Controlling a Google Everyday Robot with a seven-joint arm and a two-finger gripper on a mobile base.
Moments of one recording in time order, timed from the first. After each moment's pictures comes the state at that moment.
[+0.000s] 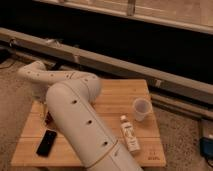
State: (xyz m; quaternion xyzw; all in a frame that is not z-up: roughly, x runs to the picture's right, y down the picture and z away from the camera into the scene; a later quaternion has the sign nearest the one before) arm -0.338 0.134 0.868 -0.46 0.10 0.11 0.88
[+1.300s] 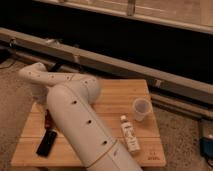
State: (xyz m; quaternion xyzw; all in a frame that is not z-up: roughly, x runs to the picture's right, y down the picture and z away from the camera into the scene) arm -0.361 0.136 0.874 -0.47 0.06 0.11 0.88
